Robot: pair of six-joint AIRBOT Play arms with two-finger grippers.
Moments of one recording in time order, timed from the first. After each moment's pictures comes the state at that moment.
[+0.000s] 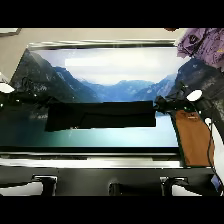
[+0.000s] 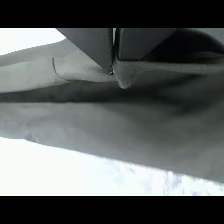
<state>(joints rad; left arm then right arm) 0.21 -1.50 1.27 0.90 -1.17 -1.41 -0.11 -1.41 1.08 -0.99 0.97 1.61</state>
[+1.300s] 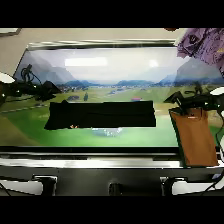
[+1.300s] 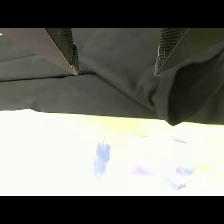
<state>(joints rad) 0.21 -1.63 1.49 0.92 -1.19 -1.44 -0.38 -1.62 1.28 -0.85 1.27 1.45</state>
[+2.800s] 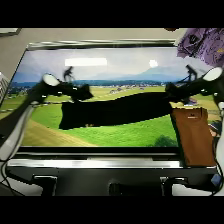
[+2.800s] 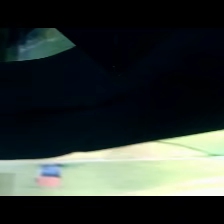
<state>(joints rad) -0.26 -1.76 1.50 0.78 -0.97 -1.55 -0.18 -1.46 1.48 -1.12 1.38 1.64</state>
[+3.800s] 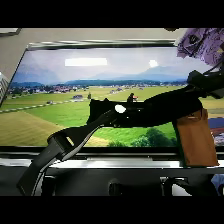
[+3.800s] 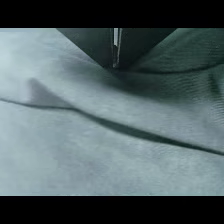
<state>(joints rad) -0.82 -2.26 1.92 0.10 -0.61 -1.57 -0.18 -1.28 1.68 -1.34 1.60 1.78</state>
